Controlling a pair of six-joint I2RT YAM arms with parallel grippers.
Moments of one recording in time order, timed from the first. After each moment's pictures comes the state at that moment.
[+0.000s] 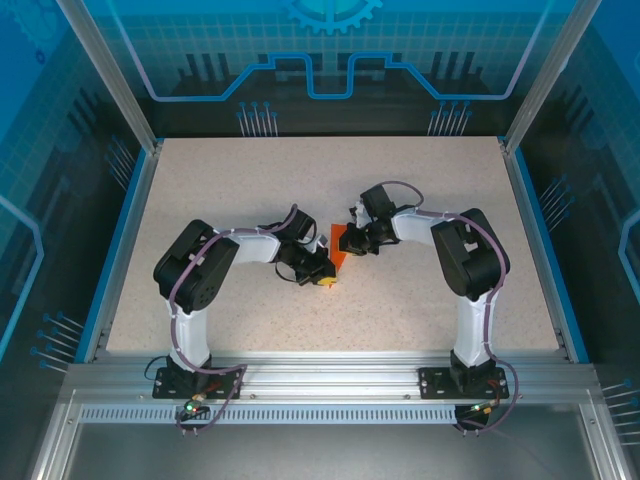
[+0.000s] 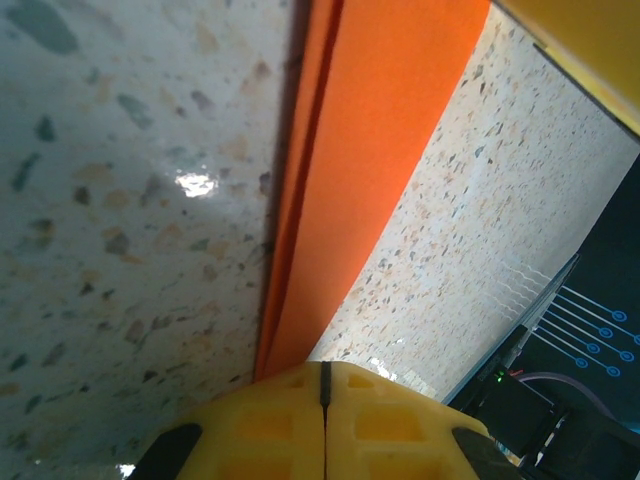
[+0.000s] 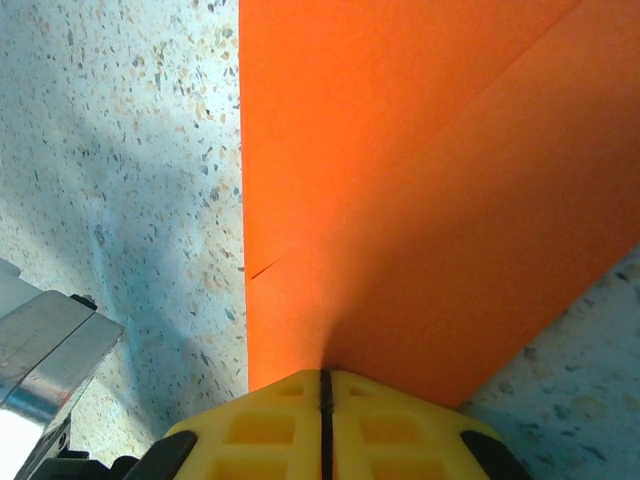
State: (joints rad) left arm -0.53 1.95 1.03 -0.23 0.73 -0.85; right arm 0.43 2.01 1.20 -0.33 -0.52 0.56
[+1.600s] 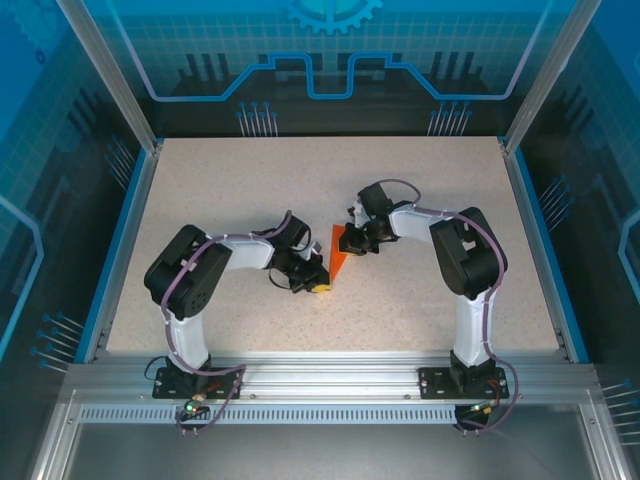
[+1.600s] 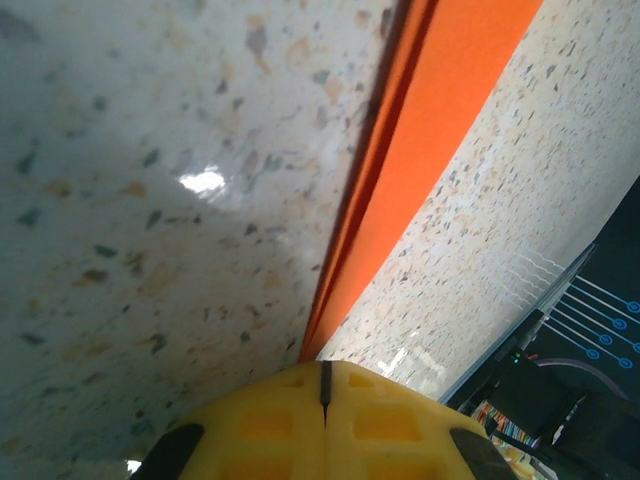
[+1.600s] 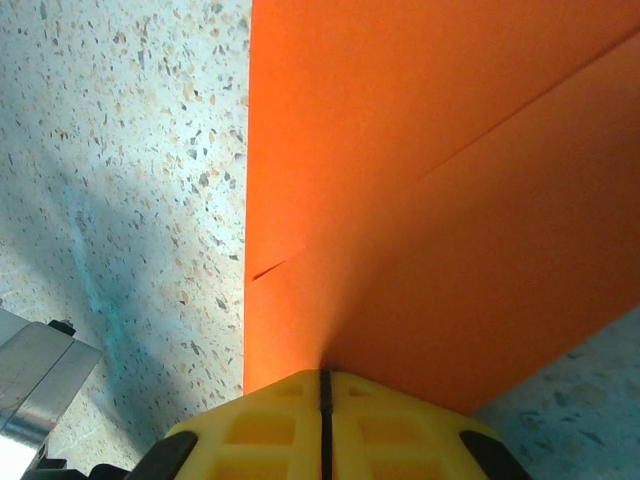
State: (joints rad) left arm -0.53 1.88 0.94 -0.26 0.73 -0.85; right arm 0.44 2.03 1.26 -0.42 -0.50 0.52
